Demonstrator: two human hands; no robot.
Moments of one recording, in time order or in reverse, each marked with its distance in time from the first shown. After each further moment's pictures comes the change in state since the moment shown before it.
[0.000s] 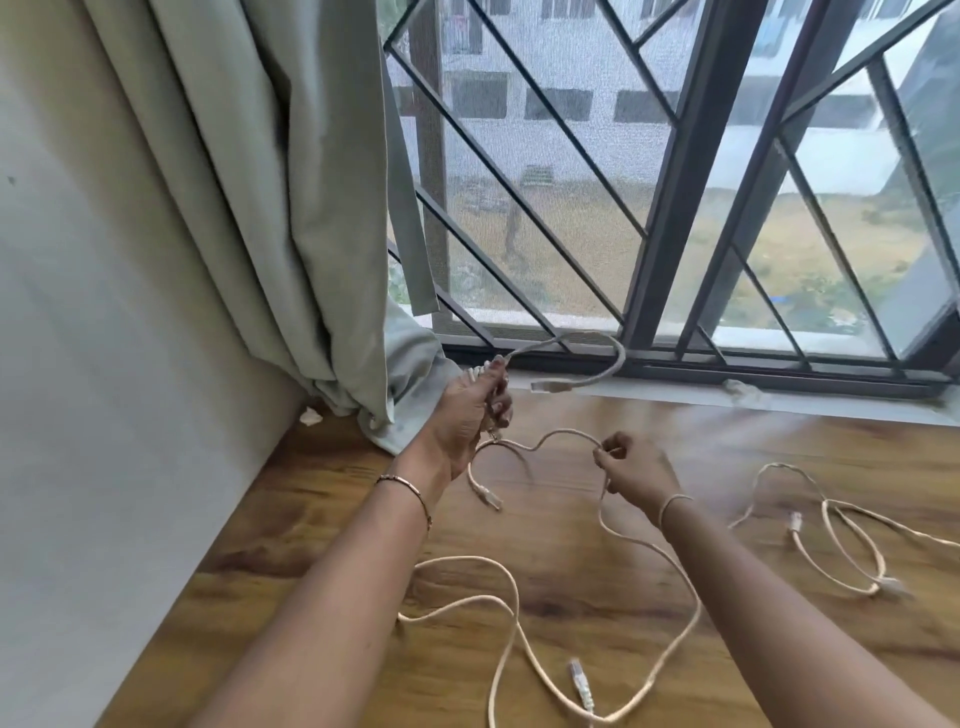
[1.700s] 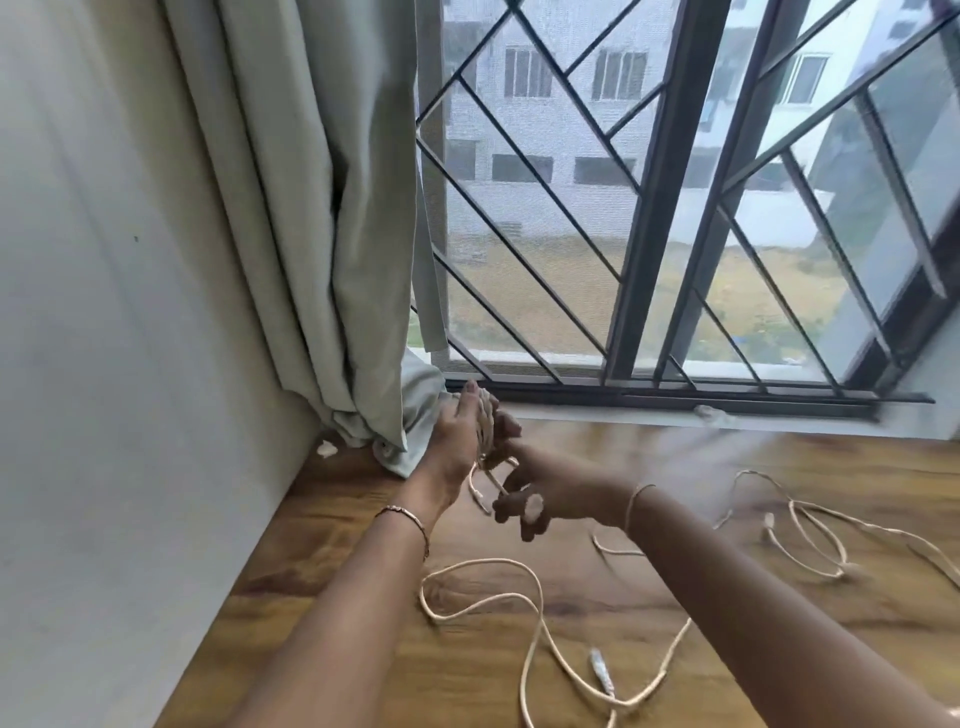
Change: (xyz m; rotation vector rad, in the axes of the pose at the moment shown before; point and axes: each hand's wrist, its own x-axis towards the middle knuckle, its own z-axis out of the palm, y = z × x) left_hand -0.046 0.025 -0.012 0.142 0.091 0.119; right_hand -0.121 -0.149 0.004 0.025 -0.700 -0.266
